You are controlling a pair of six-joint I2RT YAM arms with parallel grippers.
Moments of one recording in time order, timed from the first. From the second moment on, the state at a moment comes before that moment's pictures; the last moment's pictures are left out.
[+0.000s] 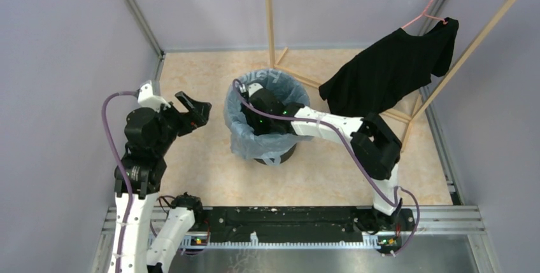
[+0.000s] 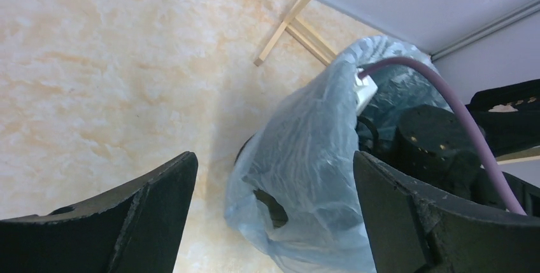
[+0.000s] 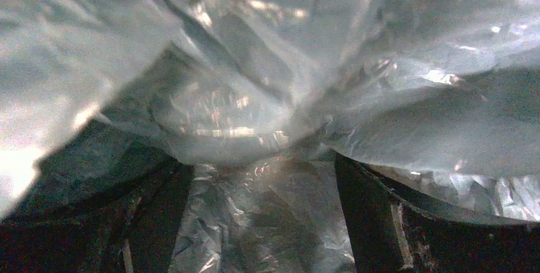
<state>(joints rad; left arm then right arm) -0.09 0.67 1.04 -0.66 0.11 -0.56 0.95 1.92 1.44 -0.30 0.10 0.29</state>
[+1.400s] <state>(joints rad) -0.09 0.92 1.01 -0.63 0.28 -0.50 0.95 1.28 1.57 -0.57 0.11 0.10</state>
